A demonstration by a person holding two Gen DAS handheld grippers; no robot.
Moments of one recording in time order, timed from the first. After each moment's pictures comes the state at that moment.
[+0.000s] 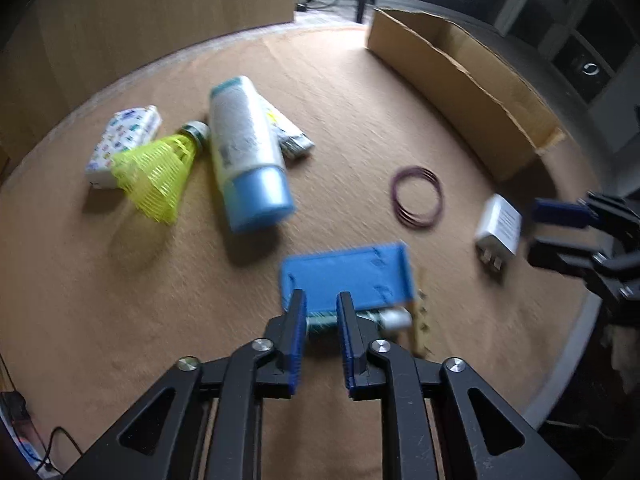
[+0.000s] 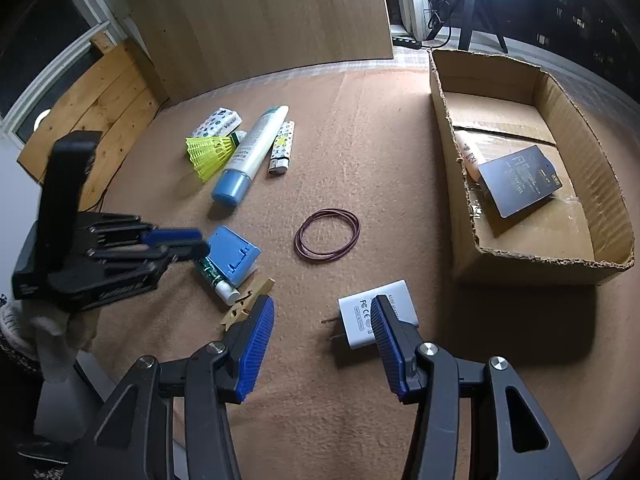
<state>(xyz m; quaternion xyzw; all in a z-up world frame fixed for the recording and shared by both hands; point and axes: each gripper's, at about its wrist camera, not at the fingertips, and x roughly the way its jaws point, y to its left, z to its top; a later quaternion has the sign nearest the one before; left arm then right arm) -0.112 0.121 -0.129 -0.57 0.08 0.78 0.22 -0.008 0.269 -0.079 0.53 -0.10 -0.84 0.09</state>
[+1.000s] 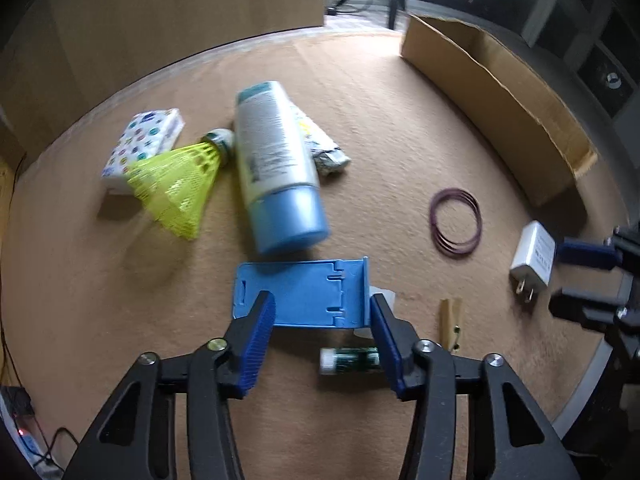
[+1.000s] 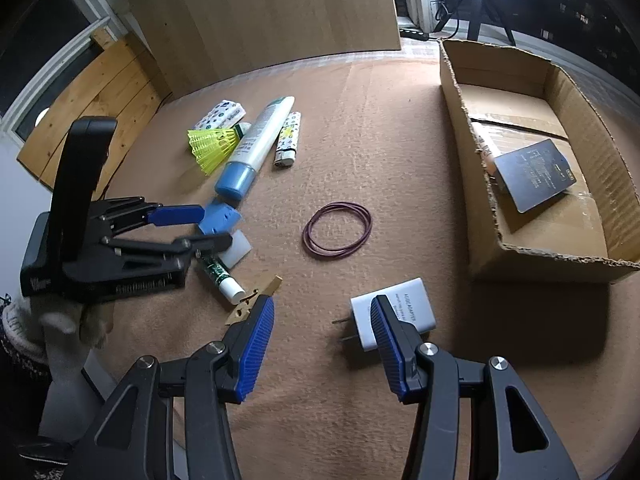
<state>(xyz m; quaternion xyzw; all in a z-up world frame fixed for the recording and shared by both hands) -0.134 0.107 -0.139 -0.56 0.07 0.81 0.16 -0.012 0.261 -0.086 0.54 -0.10 -0.83 0.10</state>
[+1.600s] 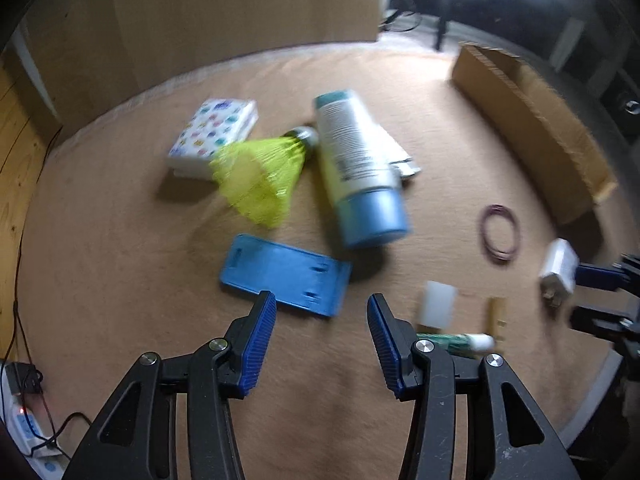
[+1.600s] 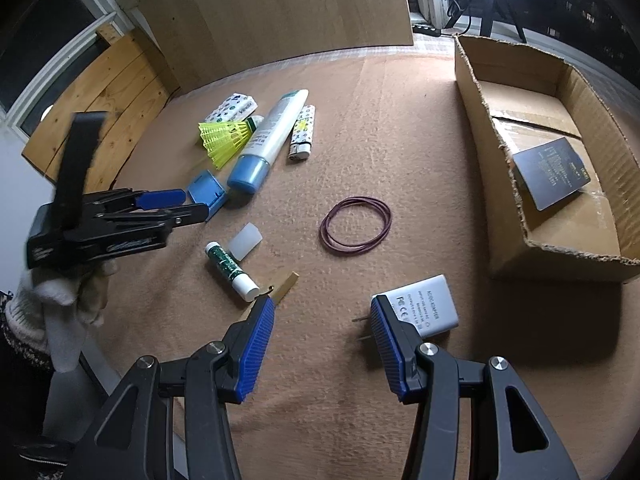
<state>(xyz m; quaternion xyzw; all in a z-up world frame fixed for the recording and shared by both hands) -0.122 0.061 -0.126 -0.55 0.06 0.82 0.13 -0.011 0.252 -0.090 0.54 -0.11 -0.83 0.12</state>
